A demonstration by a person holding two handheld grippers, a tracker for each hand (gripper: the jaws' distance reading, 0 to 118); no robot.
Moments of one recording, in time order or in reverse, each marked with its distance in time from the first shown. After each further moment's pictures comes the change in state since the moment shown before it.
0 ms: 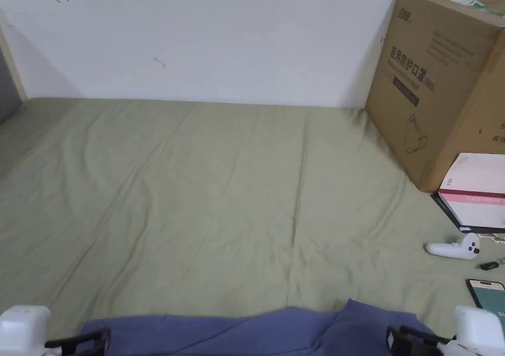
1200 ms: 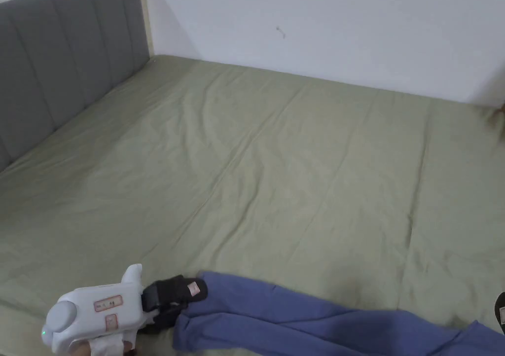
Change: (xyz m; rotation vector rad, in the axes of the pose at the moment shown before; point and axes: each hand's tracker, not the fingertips) left arm -0.158 -0.132 -0.146 -0.249 -0.738 0.963; right arm -0.133 0.000 0.050 0.390 0.143 0.205
